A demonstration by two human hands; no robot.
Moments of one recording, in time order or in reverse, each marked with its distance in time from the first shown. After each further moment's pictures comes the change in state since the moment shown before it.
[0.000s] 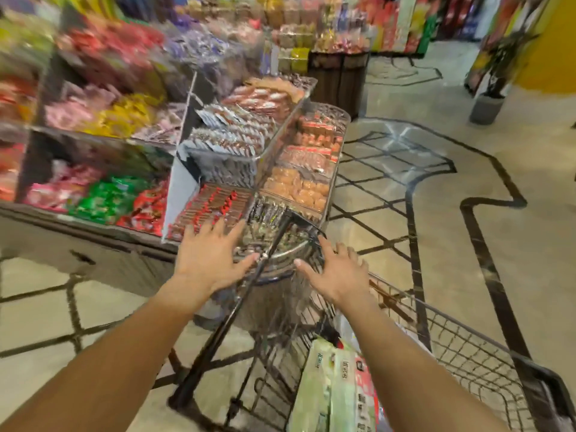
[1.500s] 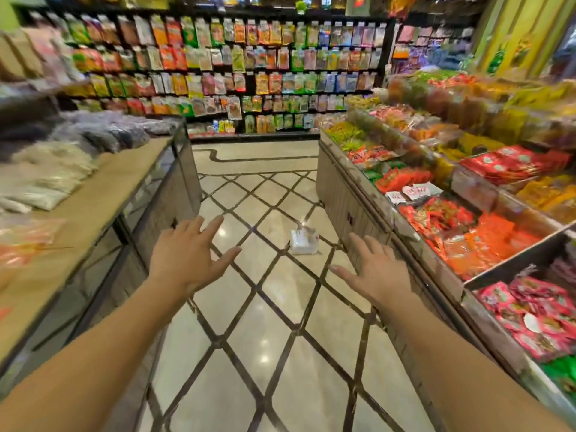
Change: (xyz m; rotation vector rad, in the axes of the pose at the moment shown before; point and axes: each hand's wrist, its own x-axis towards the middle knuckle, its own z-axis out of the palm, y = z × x) left_hand -0.396 -1.037 0.134 0.147 -0.082 -1.143; right_hand 0.030 -1.154 0.289 -0.228 -0.056 -1.117
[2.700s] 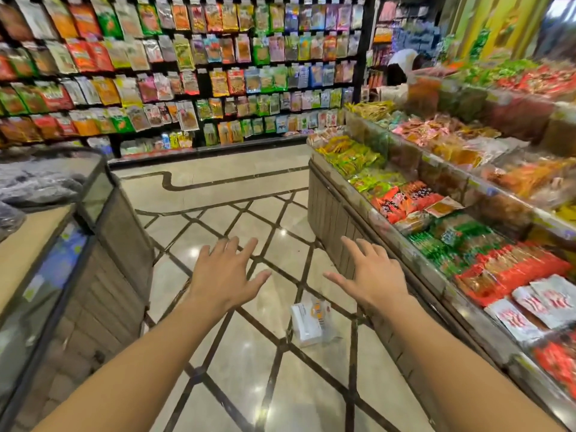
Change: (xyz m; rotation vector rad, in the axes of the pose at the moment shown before) left_hand 0.795 -0.039 0.264 -0.020 -0.158 0.233; right_hand 0.792 -0.071 0.069 -0.030 0.022 0.071
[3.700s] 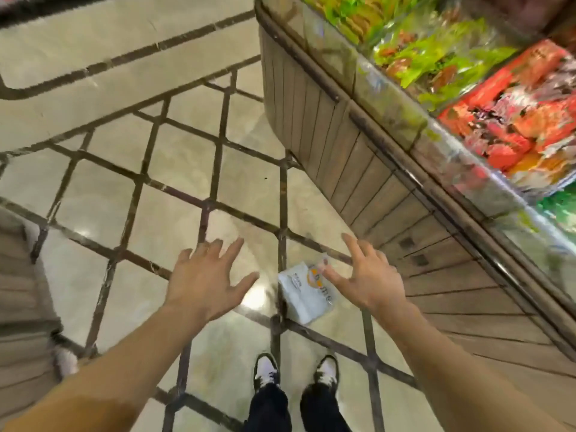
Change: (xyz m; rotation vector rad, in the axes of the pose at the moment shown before) left_hand 0.472 -0.019 0.384 -0.067 -0.454 0.297; right_hand 0.397 0.047 0.362 0.248 -0.413 0.479
